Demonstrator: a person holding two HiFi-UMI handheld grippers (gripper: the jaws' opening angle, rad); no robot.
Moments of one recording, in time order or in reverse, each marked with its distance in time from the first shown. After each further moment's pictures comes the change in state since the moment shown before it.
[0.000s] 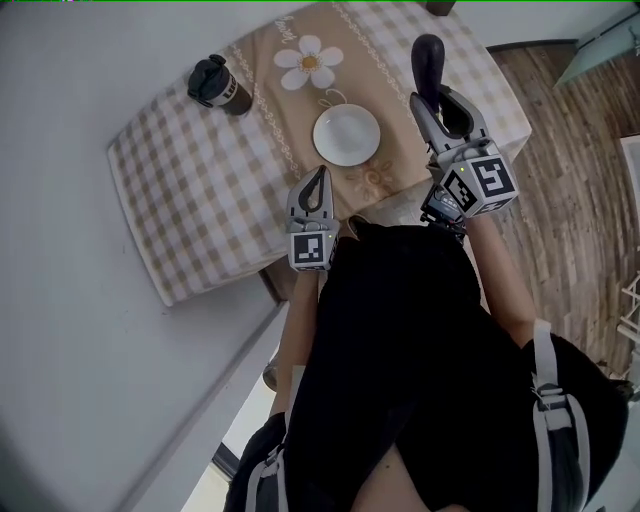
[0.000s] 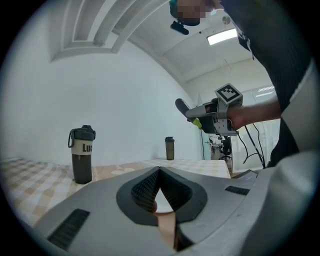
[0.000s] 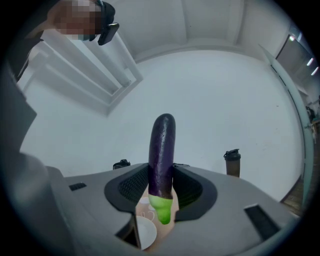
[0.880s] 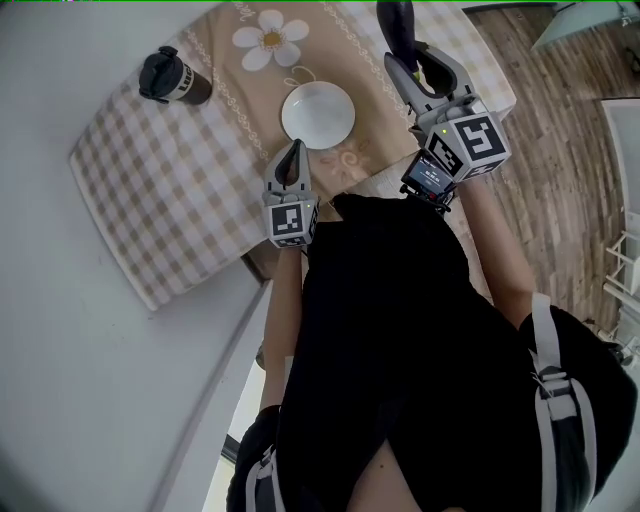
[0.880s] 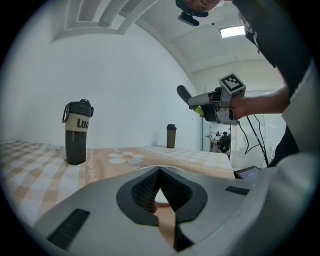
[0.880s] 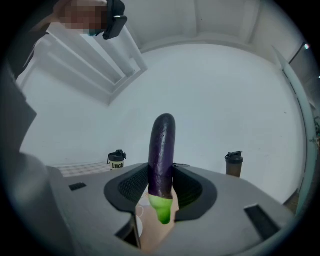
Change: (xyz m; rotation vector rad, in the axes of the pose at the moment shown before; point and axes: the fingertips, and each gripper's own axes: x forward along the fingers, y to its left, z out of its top) left arm 0.033 0.007 -0.047 -0.089 0.134 -0.017; right arm 0.031 -0.018 -0.007 -0.095 0.082 0.016
